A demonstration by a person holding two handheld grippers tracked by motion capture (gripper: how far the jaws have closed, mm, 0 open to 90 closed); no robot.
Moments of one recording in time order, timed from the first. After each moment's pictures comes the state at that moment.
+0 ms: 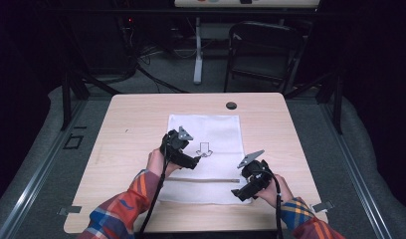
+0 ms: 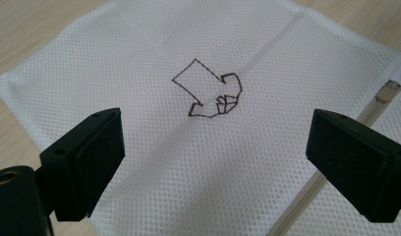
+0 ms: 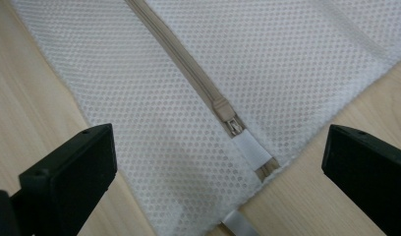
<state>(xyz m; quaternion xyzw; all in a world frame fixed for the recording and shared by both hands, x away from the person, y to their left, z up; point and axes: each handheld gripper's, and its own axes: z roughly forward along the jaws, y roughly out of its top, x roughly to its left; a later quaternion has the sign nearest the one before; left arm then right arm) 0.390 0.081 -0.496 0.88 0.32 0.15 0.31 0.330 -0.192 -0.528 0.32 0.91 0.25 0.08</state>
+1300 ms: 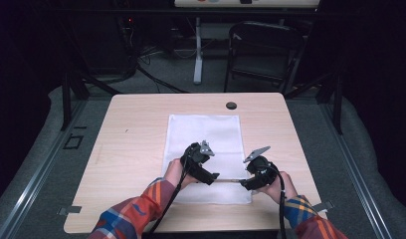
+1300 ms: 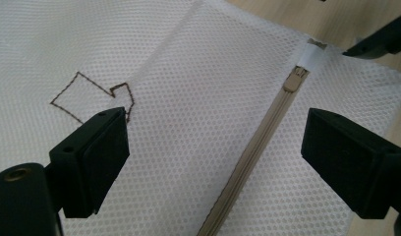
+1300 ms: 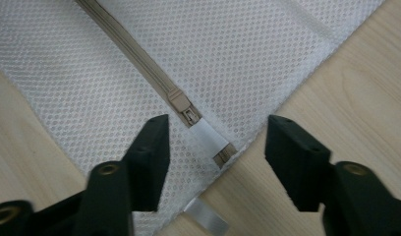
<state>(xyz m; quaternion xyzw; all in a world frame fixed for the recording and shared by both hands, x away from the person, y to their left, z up) 0.369 0.025 -0.519 0.92 0.23 0.09 0.31 0.340 -0.206 -0.527 0.36 0.90 0.23 0.10</state>
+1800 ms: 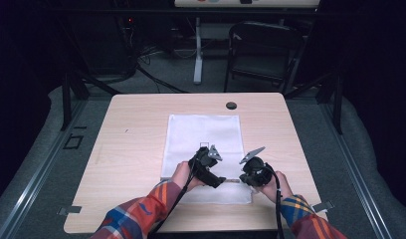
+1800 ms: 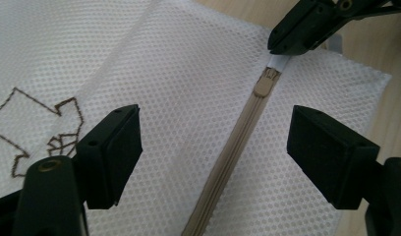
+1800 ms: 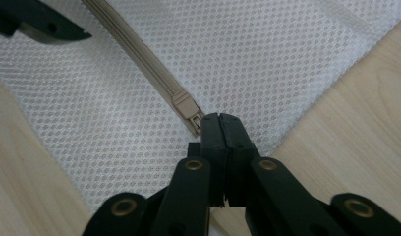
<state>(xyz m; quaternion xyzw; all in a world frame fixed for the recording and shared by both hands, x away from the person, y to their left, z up) 0.368 0.004 -0.532 0.93 0.21 0.05 0.31 0.348 -0.200 -0.544 0.36 0.90 0.23 0.08</state>
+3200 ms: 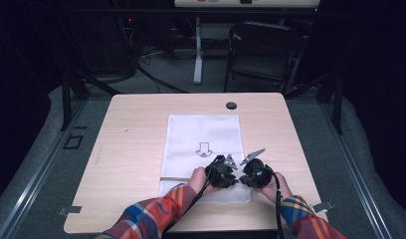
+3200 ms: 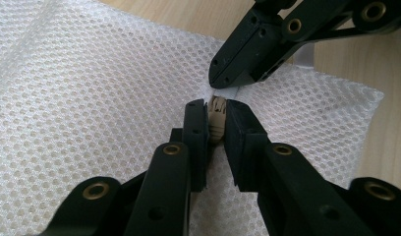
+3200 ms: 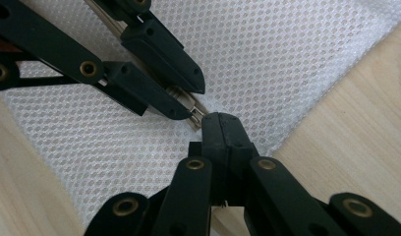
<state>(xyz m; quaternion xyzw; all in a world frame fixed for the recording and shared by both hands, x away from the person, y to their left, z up) 0.366 -0.037 -0.567 0.93 0.17 0.01 0.32 0.349 -0.202 -0.556 0.36 0.90 0.23 0.07</state>
